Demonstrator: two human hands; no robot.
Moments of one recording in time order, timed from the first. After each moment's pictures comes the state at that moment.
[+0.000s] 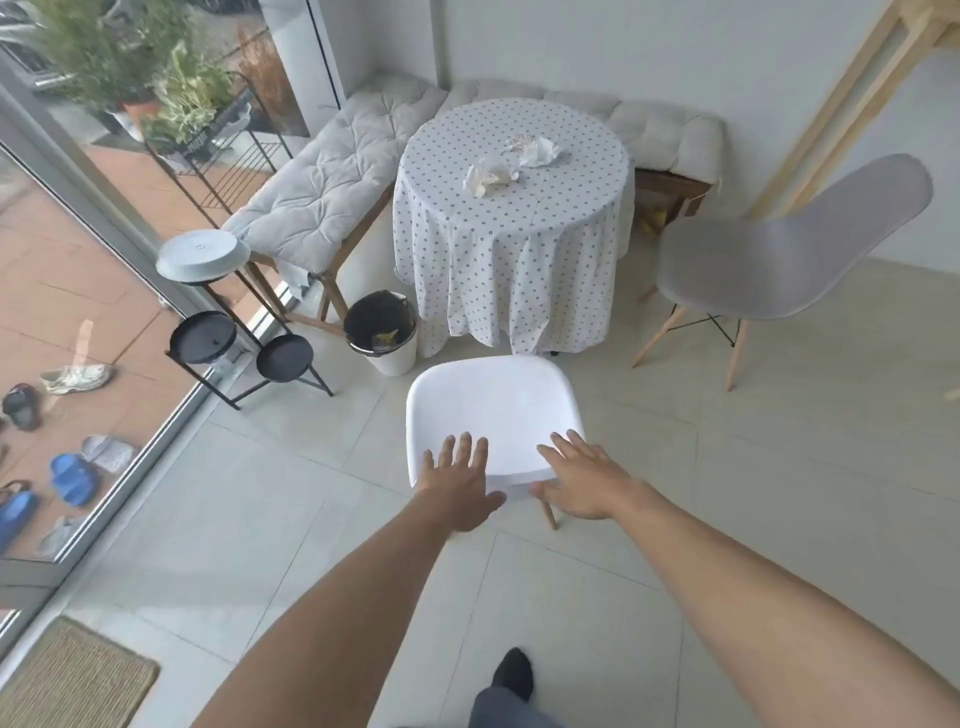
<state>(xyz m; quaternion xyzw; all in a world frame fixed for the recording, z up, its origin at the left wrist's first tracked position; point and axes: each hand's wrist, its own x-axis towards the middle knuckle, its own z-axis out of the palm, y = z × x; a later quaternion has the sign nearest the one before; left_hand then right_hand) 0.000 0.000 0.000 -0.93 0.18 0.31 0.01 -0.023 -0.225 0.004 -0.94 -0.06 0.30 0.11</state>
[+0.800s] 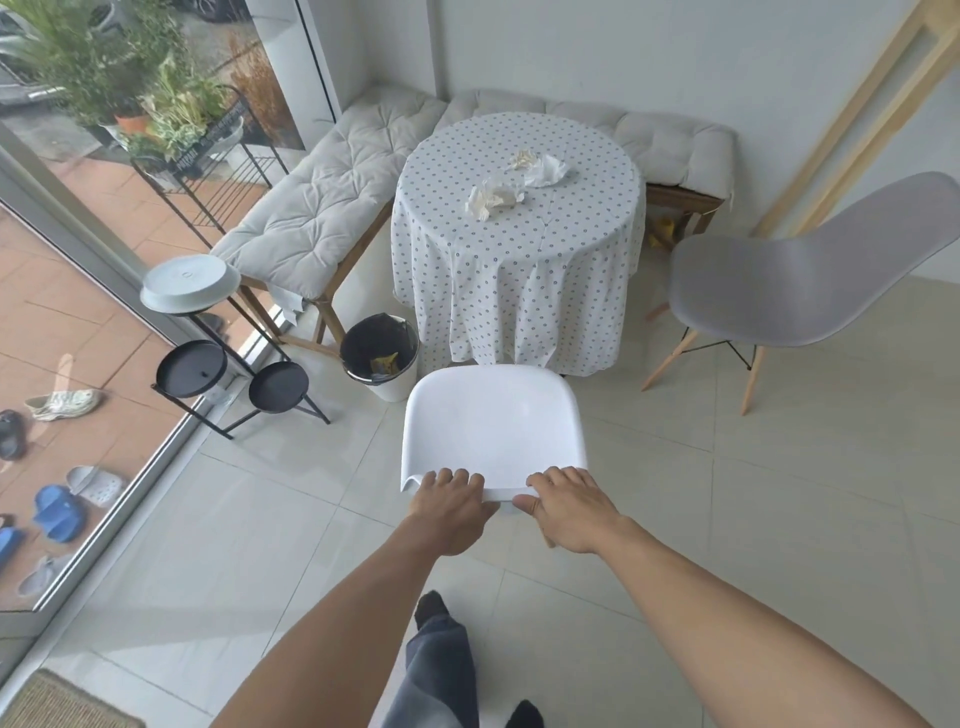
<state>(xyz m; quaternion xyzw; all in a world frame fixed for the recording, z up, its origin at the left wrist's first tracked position) 0.087 0.008 -0.025 -0.94 0.23 0.24 0.03 0.052 -0.204 -0.032 -0.96 -0.06 0.25 0.11</state>
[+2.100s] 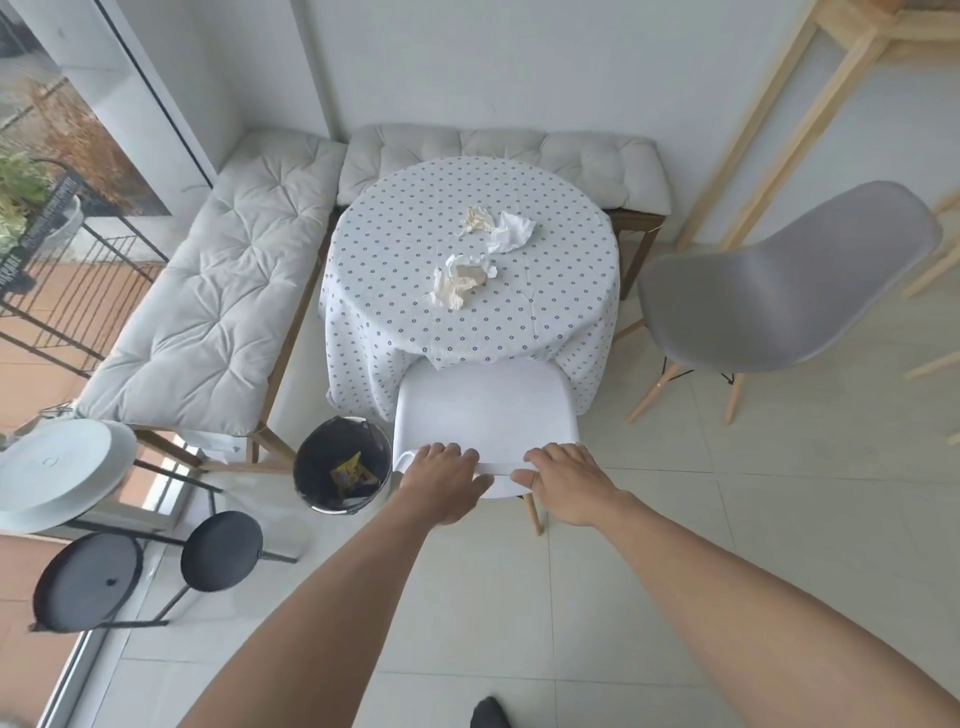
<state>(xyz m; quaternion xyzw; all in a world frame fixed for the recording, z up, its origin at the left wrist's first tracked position) 0.475 0.021 -0.024 -0.90 0.34 0.26 0.01 0.379 -0.176 -0.043 -0.96 0.10 0.22 0.16</state>
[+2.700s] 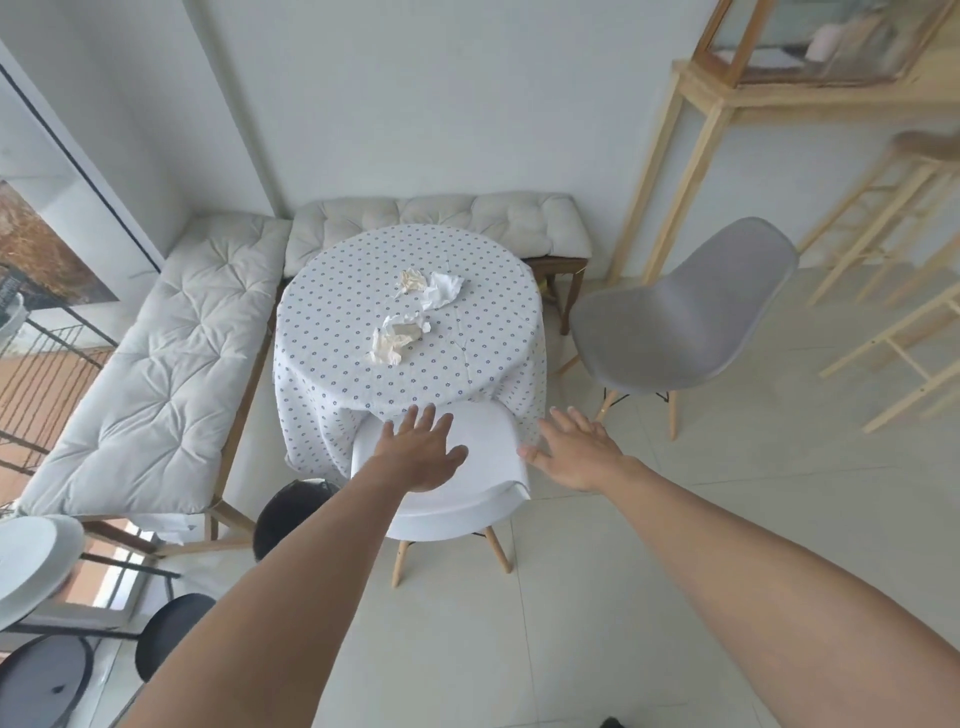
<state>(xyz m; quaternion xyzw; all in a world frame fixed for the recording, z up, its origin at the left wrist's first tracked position) 0.500 -0.052 0.068 -0.90 0.36 0.24 0.01 0.354 -0.273 0.069 -0.95 0.19 0.21 0.14</state>
